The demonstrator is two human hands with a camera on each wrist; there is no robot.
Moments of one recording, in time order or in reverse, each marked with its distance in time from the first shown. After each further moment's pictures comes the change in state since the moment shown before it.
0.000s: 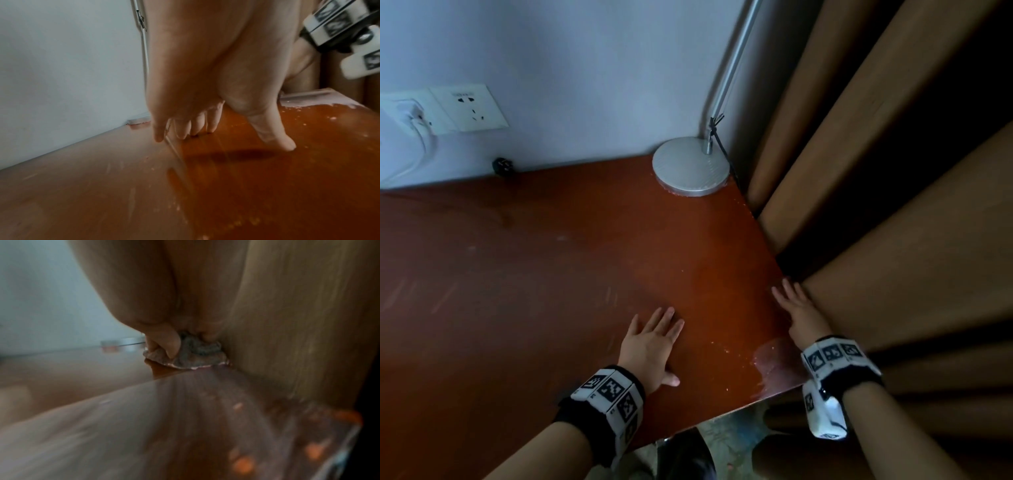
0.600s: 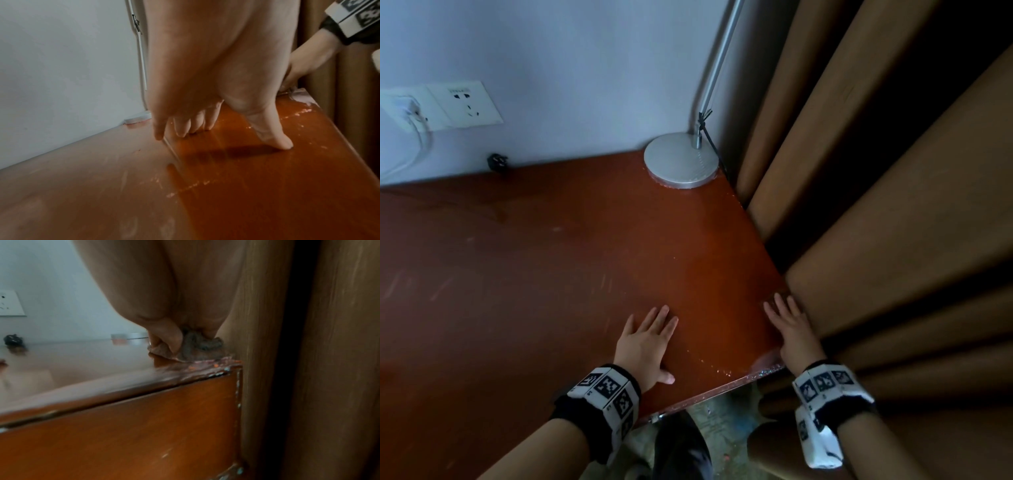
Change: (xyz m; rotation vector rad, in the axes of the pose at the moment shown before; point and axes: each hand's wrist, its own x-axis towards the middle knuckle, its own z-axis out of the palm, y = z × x) left_hand -0.019 0.014 0.020 -0.004 0.023 -0.009; right_hand -0.067 -0.007 0.026 -0.040 0.037 0.060
